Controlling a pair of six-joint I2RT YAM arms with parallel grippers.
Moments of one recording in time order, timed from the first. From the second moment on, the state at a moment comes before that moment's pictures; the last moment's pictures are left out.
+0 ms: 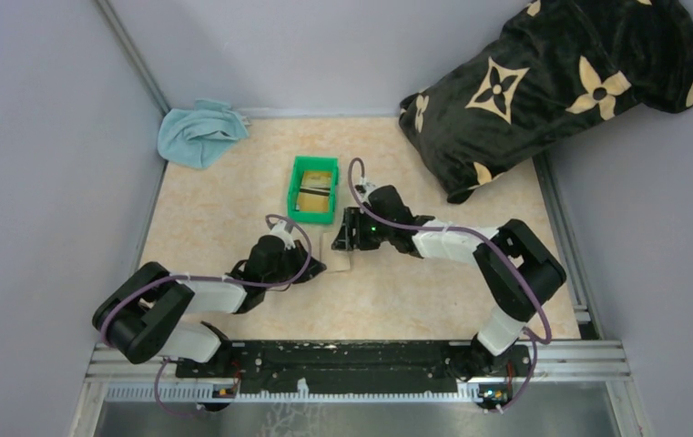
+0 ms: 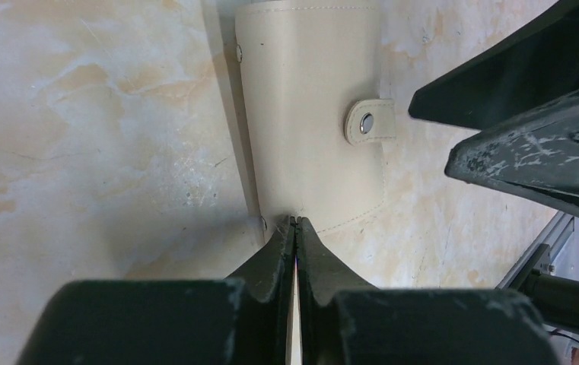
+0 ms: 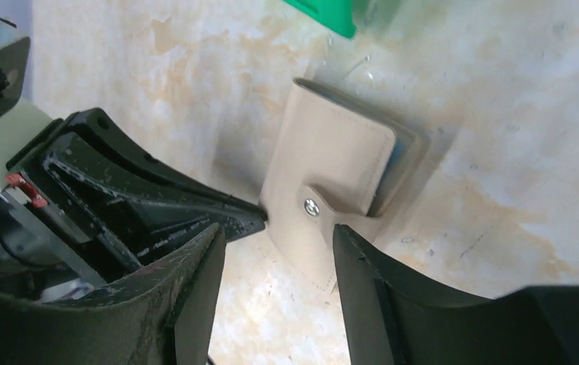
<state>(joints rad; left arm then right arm) -0.65 1.39 0.26 0.61 0.11 -0.80 0.69 1.66 0.84 0.15 -0.37 0.65</state>
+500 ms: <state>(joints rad) -0.65 1.39 0.26 0.60 0.11 -0.80 0.89 1.74 1.10 -0.17 0.11 0.43</state>
